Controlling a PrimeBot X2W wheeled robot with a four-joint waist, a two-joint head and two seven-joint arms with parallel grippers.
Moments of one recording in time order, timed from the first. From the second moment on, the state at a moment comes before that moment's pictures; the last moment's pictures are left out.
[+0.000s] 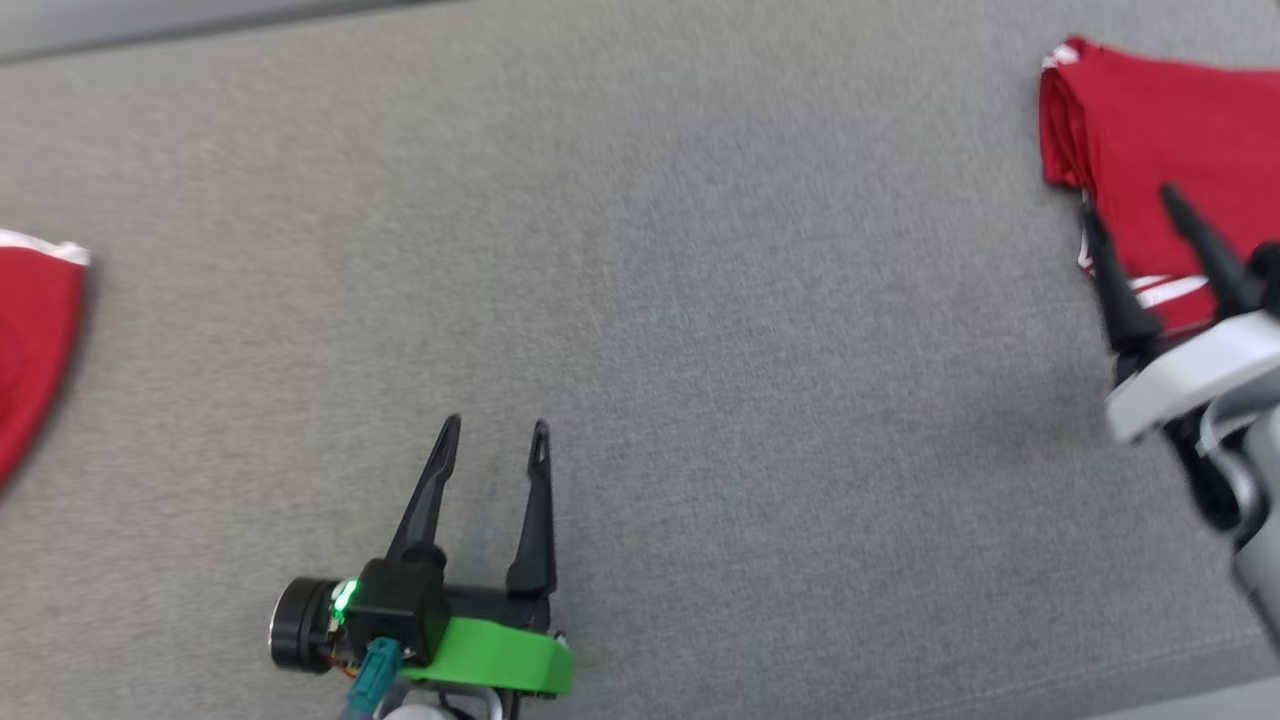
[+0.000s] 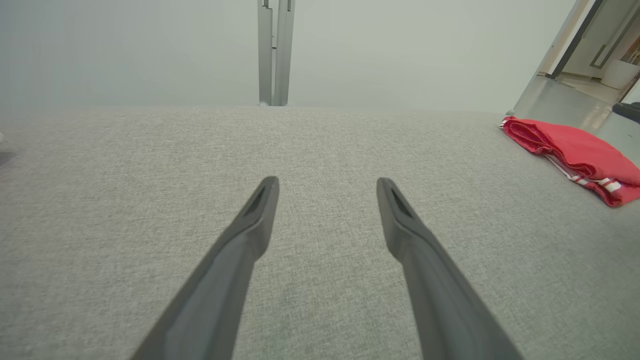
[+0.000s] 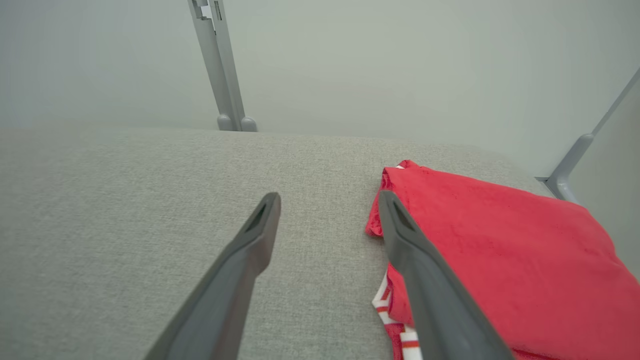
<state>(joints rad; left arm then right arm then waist) -0.07 0.06 -0.41 0.02 -0.21 0.16 -0.26 -0.52 -0.56 0.35 0.45 0.60 0.13 -0.26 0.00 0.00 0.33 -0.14</state>
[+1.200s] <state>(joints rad) 0.34 0.05 -0.13 -0.01 -0.19 0.05 -0.26 0.13 -0.15 0.14 0.13 0.24 0.13 -0.26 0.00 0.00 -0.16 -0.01</state>
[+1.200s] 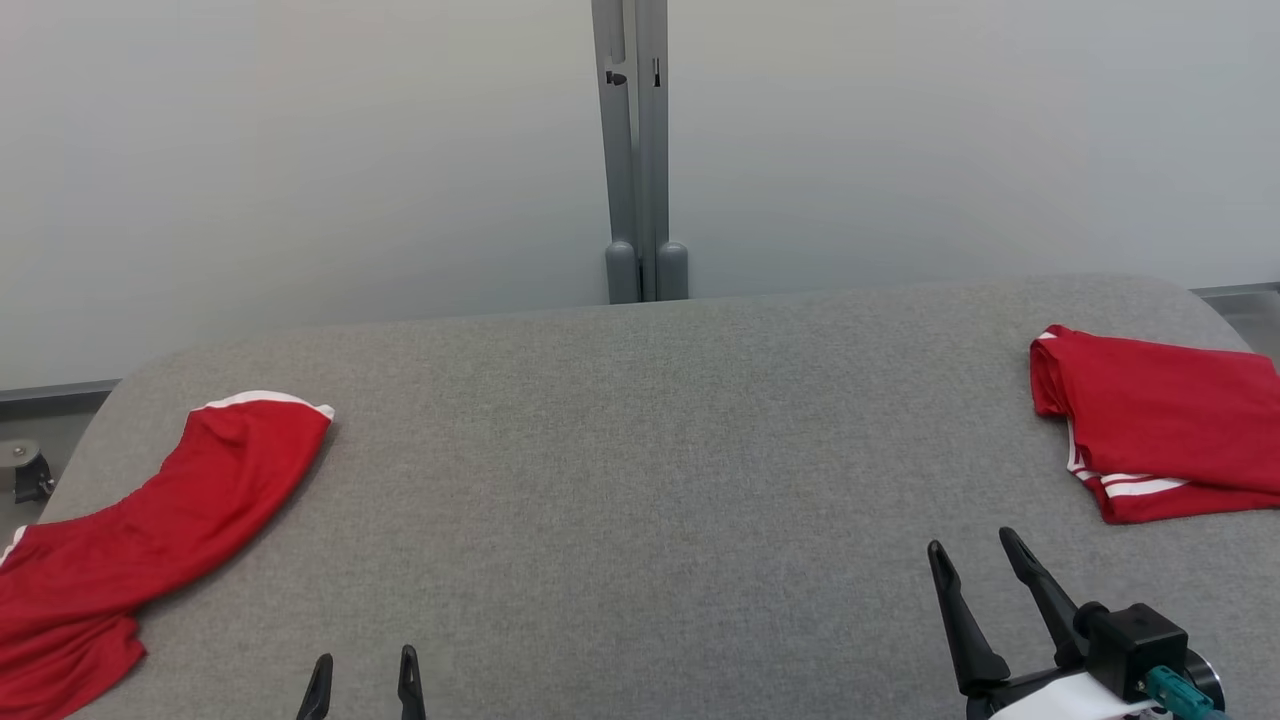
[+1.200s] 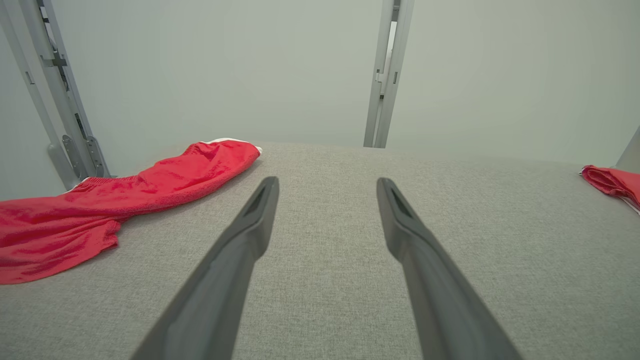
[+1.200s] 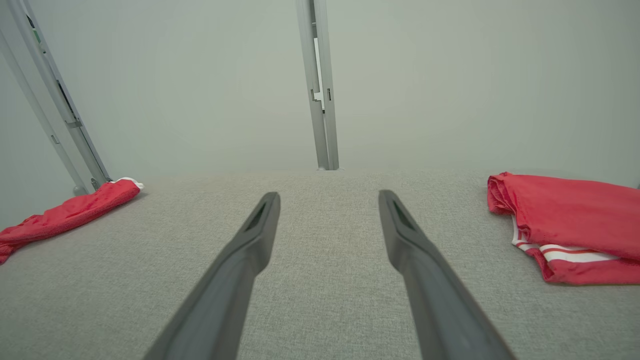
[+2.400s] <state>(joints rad) 0.32 0.05 -0.17 0.02 -0.16 0.04 -0.26 0.16 -0.14 0.10 0.13 0.24 0.13 -0.26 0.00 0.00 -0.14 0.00</state>
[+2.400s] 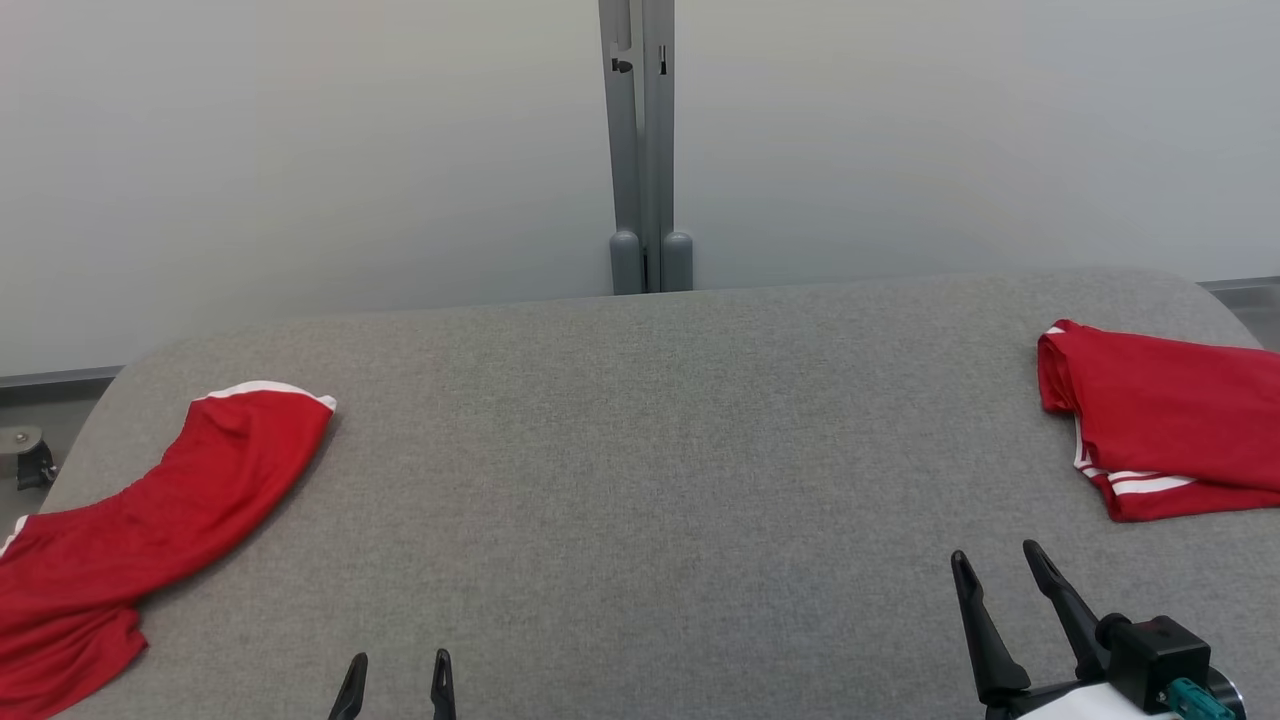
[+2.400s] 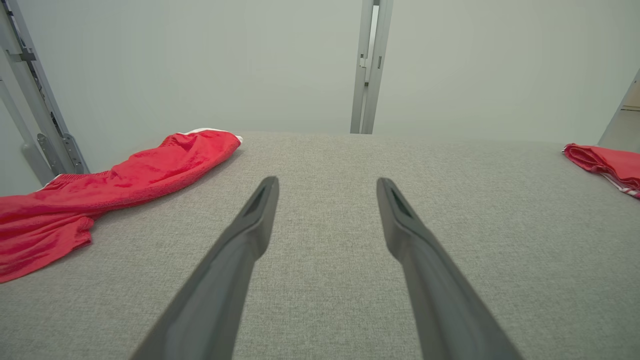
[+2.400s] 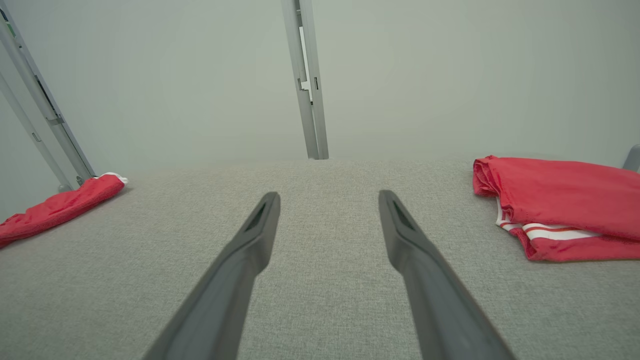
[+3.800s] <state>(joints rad) 0.29 0.05 -0.14 -0.01 -0.10 0.04 -0.26 0.16 -0.13 0.15 0.13 0.26 0.13 -0.26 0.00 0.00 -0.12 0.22</state>
